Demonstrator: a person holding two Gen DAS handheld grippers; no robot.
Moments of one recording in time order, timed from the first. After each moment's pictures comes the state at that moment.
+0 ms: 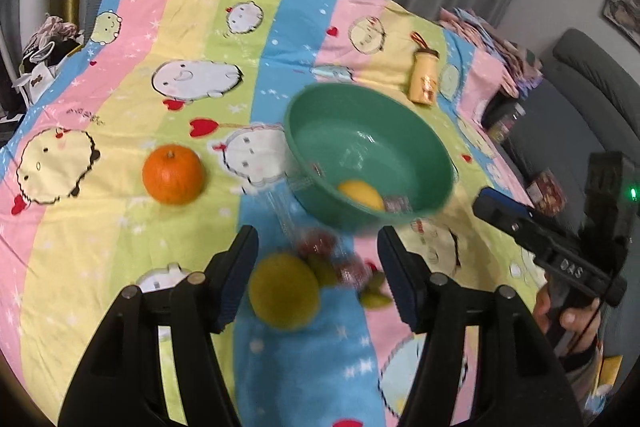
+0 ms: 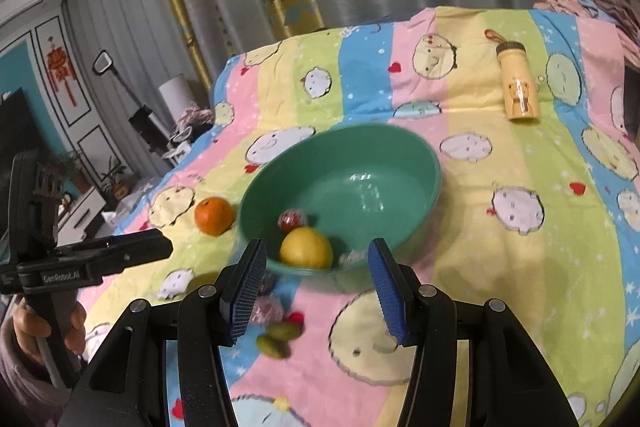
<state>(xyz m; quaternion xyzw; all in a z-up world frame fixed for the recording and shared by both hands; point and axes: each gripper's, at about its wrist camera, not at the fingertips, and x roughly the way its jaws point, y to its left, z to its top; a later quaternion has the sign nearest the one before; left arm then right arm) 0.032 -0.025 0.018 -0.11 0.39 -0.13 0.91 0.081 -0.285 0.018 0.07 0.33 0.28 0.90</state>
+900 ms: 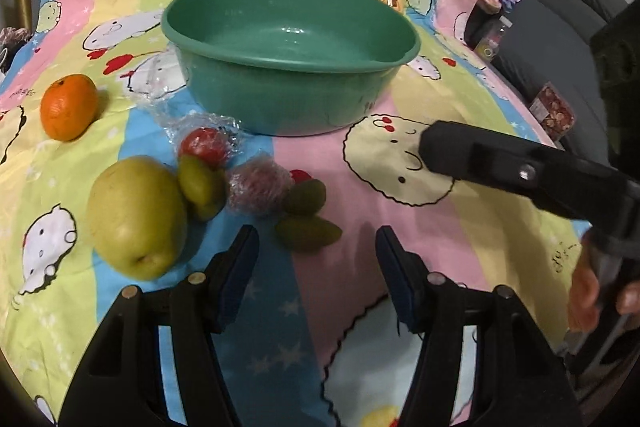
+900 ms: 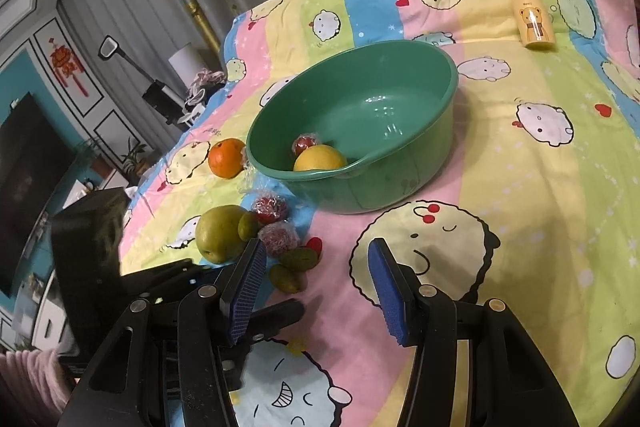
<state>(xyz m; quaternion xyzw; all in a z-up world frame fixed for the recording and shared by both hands) 0.036 -0.113 -0.067 -0.04 0.44 -0.16 0.88 0.070 -0.283 -0.025 0.10 0.40 0.32 0.86</state>
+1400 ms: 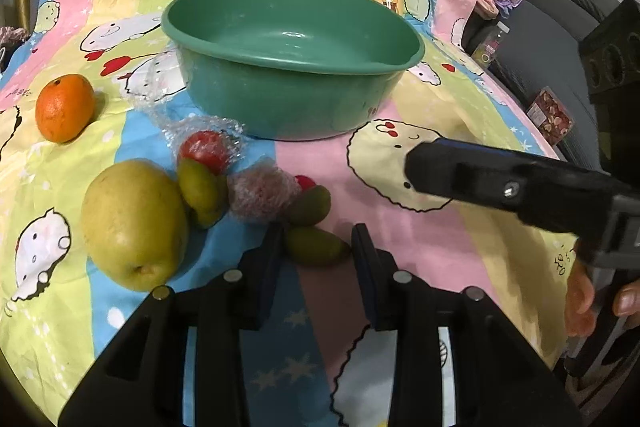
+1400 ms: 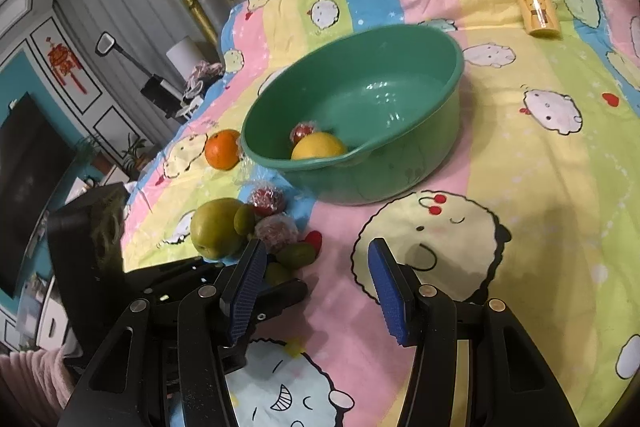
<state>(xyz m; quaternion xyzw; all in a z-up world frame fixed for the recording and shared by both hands) 0.035 -0.106 -0.070 -0.04 0.43 -0.17 0.89 0.076 -0.275 -0.036 0.09 0.42 0.32 0.85</state>
